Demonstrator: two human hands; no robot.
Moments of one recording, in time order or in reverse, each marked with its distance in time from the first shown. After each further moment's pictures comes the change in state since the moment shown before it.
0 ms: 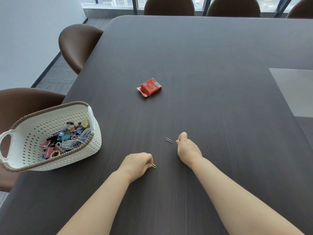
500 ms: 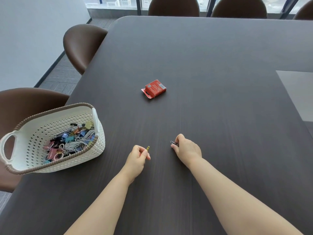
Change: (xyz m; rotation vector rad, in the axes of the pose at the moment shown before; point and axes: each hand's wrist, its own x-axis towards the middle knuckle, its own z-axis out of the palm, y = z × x) left_hand 0.005 -0.006 0.003 -1.091 0.223 -0.395; right_hand 0.013 -0.015 0.004 -0.104 0.032 -0.041
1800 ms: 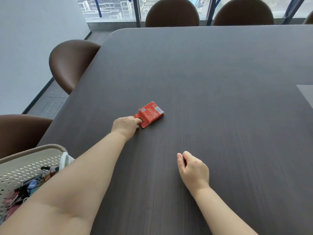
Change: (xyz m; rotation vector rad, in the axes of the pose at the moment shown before) left_hand 0.227 0.115 -0.041 1.413 0.142 0.297; right_hand 0.086 0.016 0.000 0.221 0.490 -0.146
